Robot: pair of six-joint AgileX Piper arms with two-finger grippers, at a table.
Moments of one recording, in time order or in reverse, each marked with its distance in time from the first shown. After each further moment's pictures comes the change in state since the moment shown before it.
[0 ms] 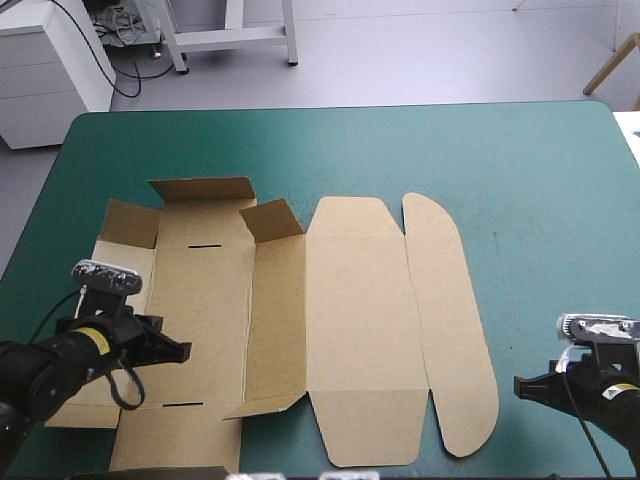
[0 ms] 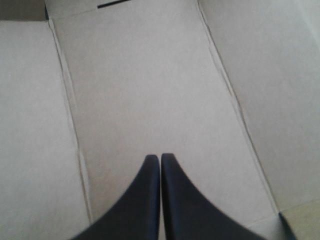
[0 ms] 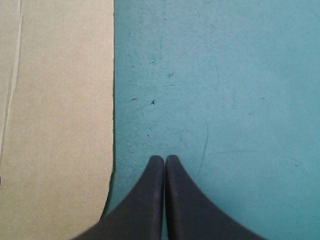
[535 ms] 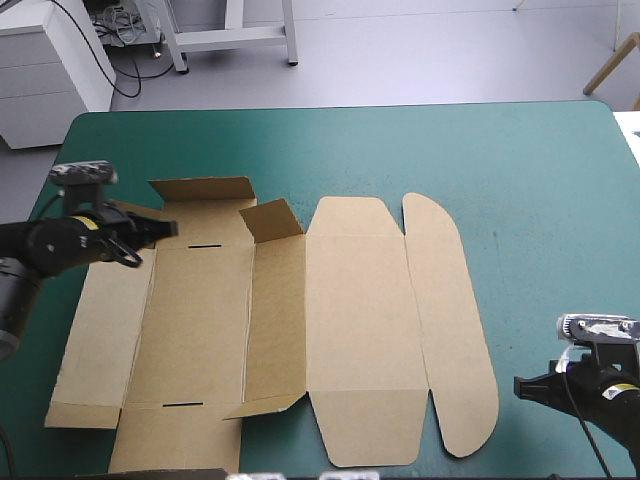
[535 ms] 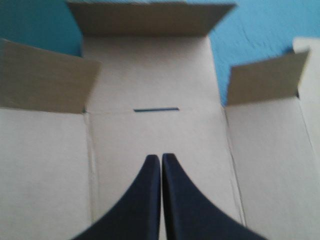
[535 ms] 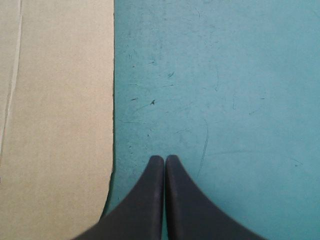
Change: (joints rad) left arm 0.324 0.397 -0.379 -0.215 -0.072 0.113; right arm 0.000 0.000 0.000 0.000 0.000 -0.001
